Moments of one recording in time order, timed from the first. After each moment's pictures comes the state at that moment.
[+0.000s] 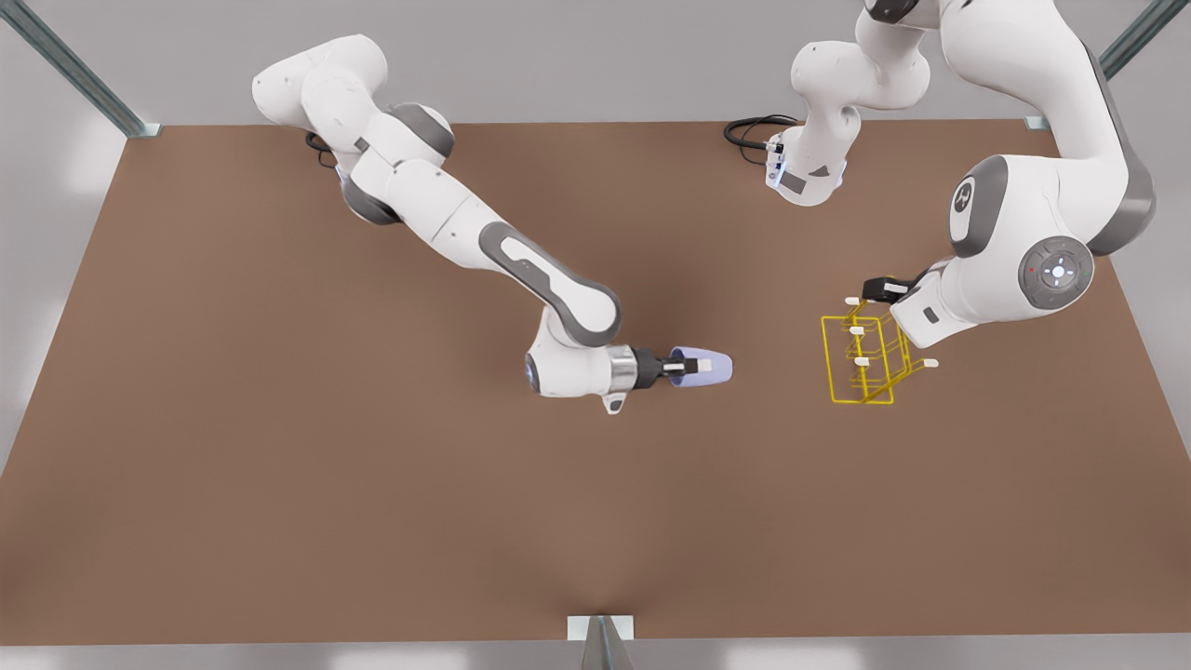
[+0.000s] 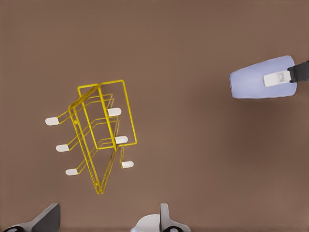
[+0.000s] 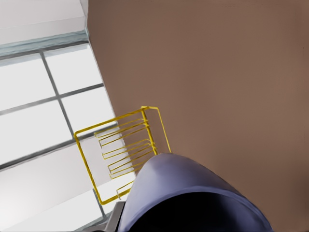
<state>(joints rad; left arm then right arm) -0.19 0.19 0.09 -1.49 0.01 1.31 0.08 0.57 1.18 0.43 -0.98 1.13 2.46 0.01</state>
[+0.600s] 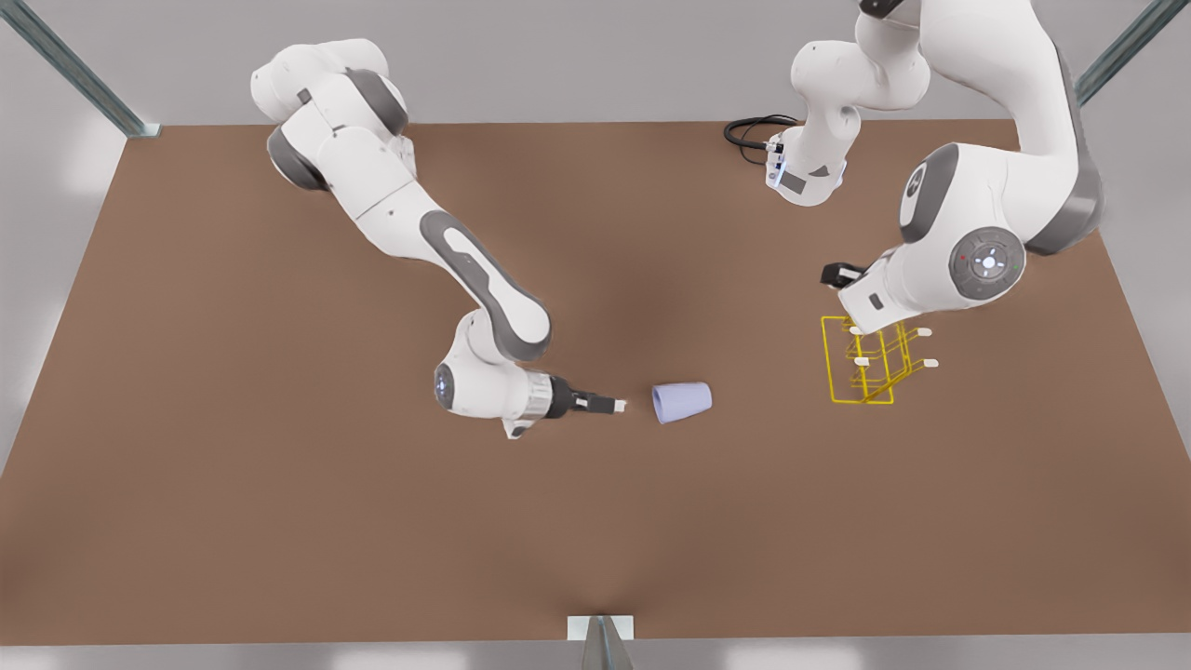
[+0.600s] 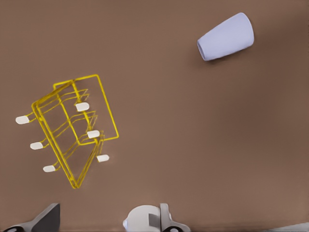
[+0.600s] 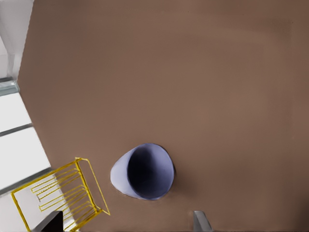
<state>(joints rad) -0.23 0.20 -0.02 -1.48 -0.01 1.26 0.01 0.38 0.77 0.23 -1.44 0.87 2.37 0.20</state>
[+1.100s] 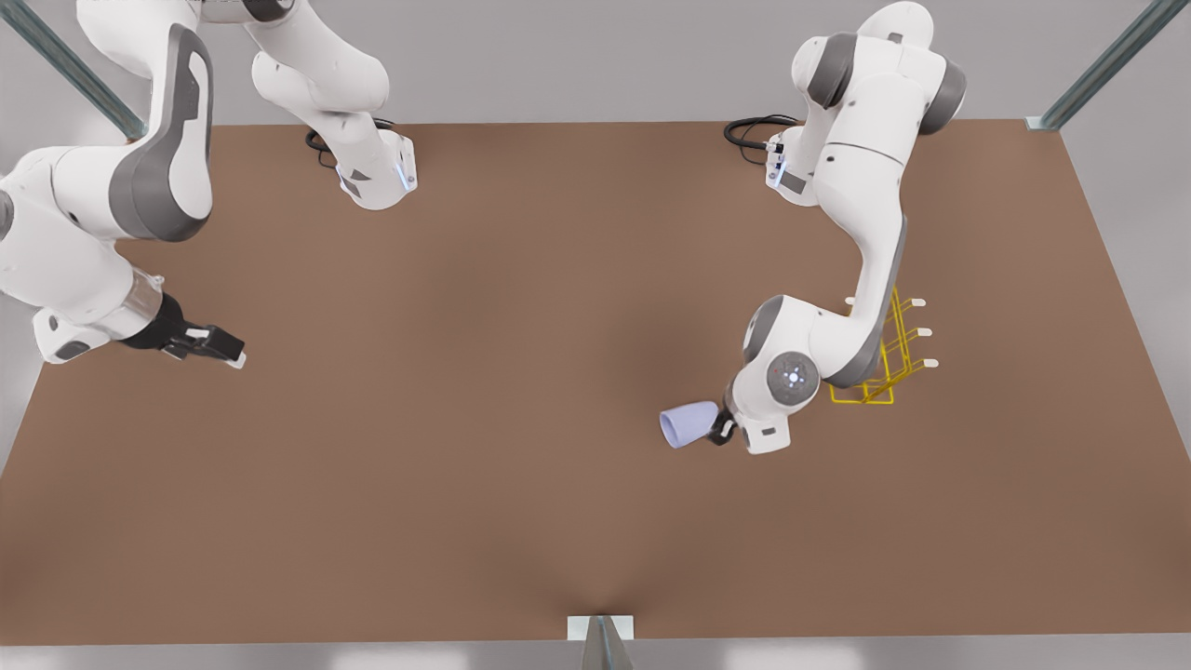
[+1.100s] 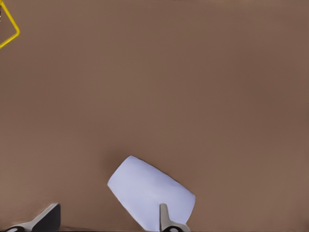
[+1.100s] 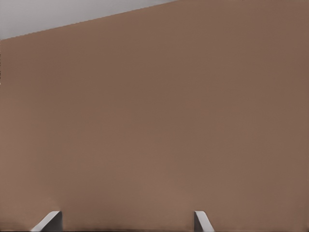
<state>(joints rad) -0.36 0.62 -0.05 -1.53 -0.10 2.07 -1.46 -0.08 0.16 0.07 -1.50 0.04 1.68 0.14</state>
